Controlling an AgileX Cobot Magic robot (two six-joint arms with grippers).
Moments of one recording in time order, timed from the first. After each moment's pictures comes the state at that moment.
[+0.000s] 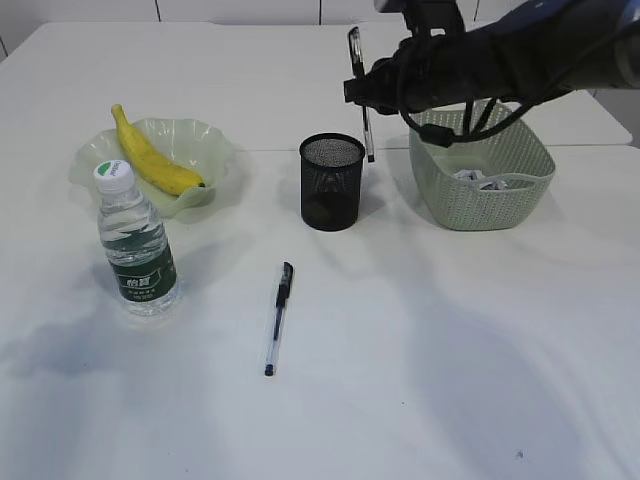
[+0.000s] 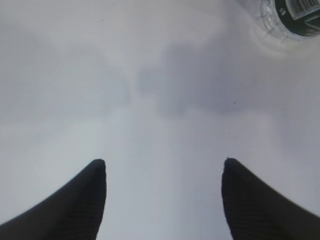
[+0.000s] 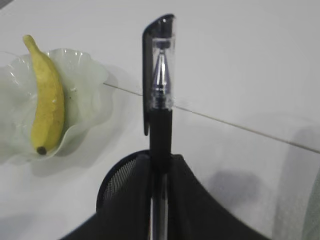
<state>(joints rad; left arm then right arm) 0.05 1.36 -0.77 -0.13 0.74 0.00 0.26 2.04 -1.57 1.12 0.27 -1.13</state>
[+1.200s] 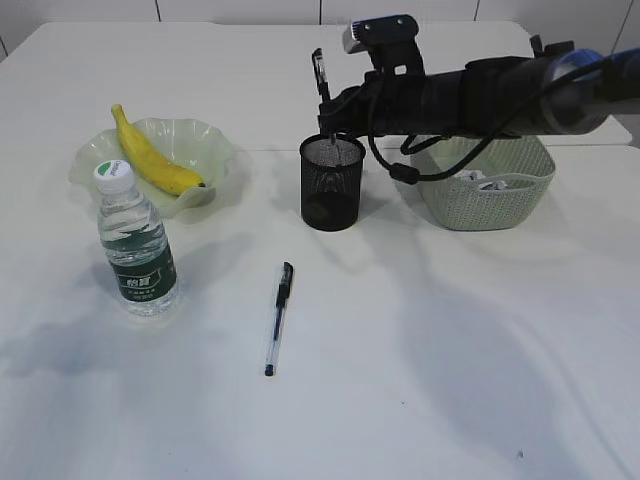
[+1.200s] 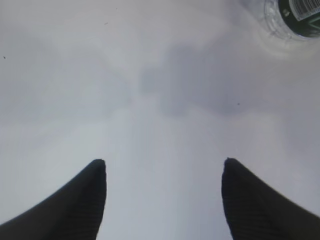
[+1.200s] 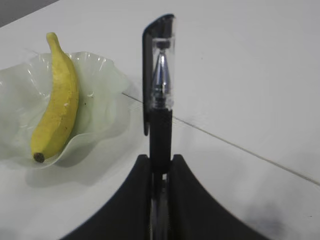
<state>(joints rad) 0.05 1.36 -0.77 -0.12 0.74 0.00 0.26 2.25 -1.68 1.77 0.38 -1.88</state>
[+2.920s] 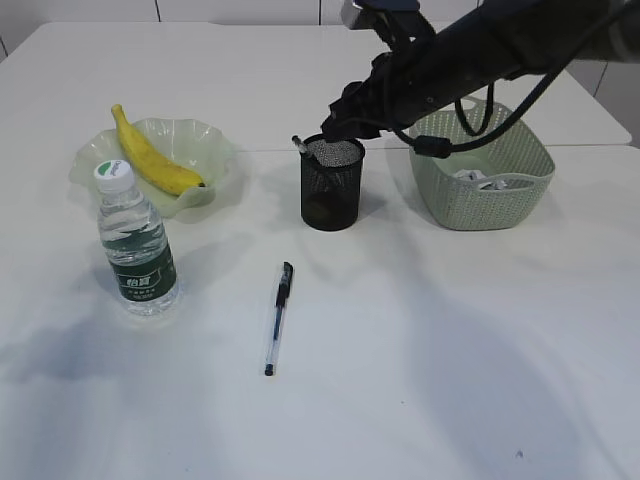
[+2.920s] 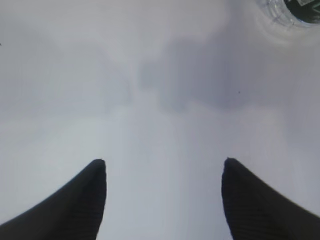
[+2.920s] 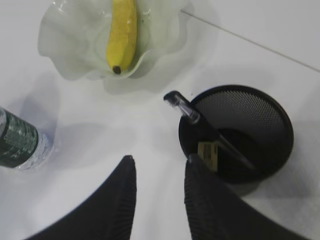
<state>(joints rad) 0.05 1.36 -0.77 -0.11 0.77 0.00 0.26 2.08 -1.68 0.81 0.65 -0.89</state>
